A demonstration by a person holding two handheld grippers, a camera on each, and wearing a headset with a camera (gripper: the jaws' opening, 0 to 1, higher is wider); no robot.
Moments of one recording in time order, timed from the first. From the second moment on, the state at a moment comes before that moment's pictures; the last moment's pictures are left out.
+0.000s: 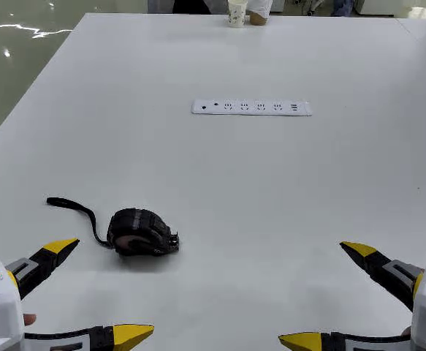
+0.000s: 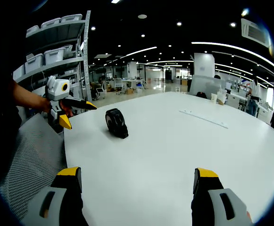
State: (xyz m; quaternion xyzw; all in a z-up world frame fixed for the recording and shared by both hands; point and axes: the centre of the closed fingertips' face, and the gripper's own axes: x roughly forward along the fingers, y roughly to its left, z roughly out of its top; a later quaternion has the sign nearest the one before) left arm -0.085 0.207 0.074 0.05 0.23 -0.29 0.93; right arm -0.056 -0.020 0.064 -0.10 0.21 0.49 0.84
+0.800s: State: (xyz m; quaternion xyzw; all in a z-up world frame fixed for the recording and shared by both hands) left arm -0.066 0.203 0.076 0.08 0.23 -0.32 0.91; right arm -0.042 -0.011 0.062 -0.12 0.21 0.51 0.82
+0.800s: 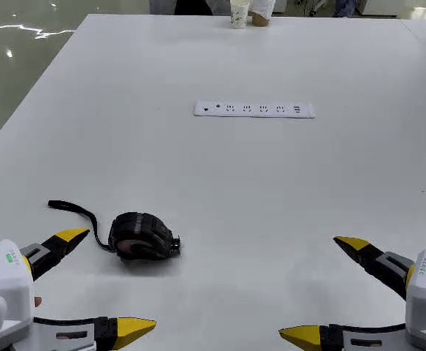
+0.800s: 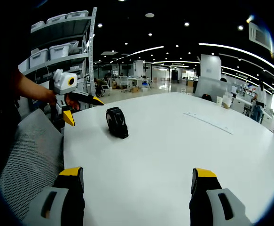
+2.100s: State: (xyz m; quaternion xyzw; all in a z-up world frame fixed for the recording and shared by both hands) left arm -0.032 0.216 0.061 0.15 0.26 -0.39 0.87; right arm -0.017 0.019 0.040 -0.17 0.22 0.58 0.77
